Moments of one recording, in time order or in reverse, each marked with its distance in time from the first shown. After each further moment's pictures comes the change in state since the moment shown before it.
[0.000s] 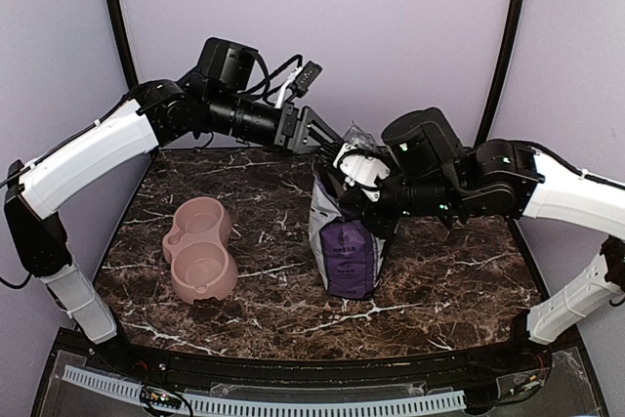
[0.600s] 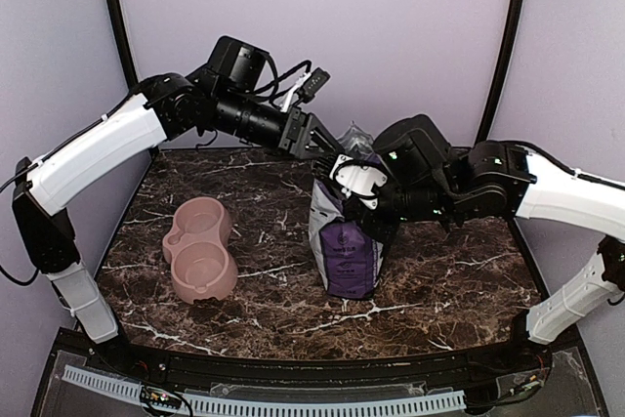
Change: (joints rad) left arm -0.011 0.058 0.093 -0.124 -0.008 0.041; right arm 0.003 0.027 0.005 -0.058 0.032 -0.030
